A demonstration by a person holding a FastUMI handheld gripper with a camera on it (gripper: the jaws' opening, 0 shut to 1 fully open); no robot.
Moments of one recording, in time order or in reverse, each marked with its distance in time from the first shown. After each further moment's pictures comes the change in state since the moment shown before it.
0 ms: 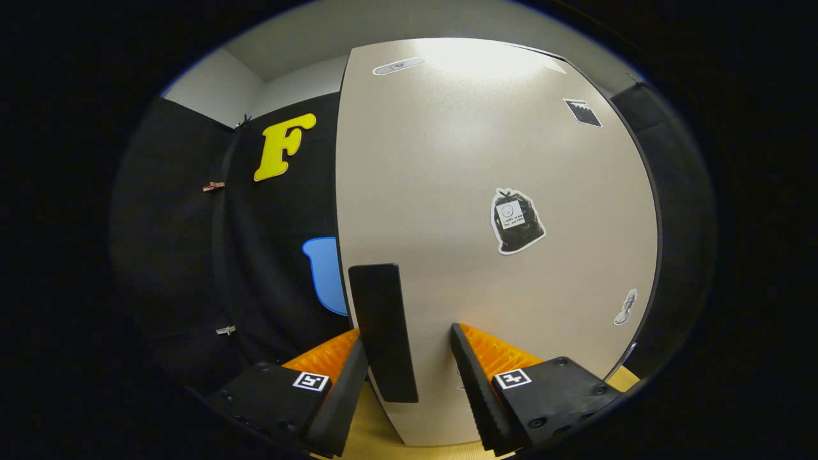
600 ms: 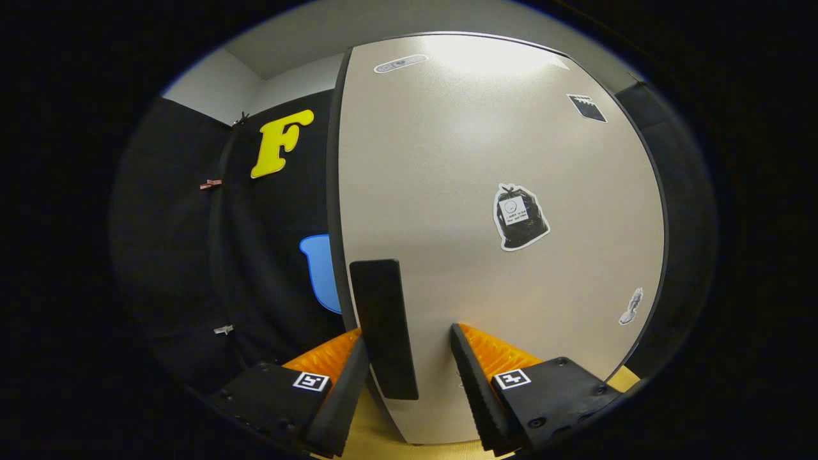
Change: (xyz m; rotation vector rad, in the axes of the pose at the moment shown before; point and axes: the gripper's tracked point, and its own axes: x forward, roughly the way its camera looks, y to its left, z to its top) arm 0.009 -0.002 -0.004 0.002 0.012 -0.009
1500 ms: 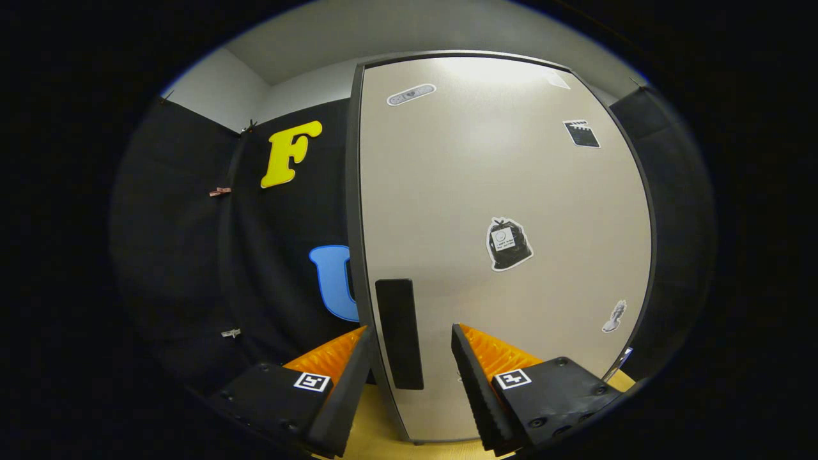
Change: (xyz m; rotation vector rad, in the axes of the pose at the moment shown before) arm -0.037 0.005 0.026 -0.015 -0.037 0.014
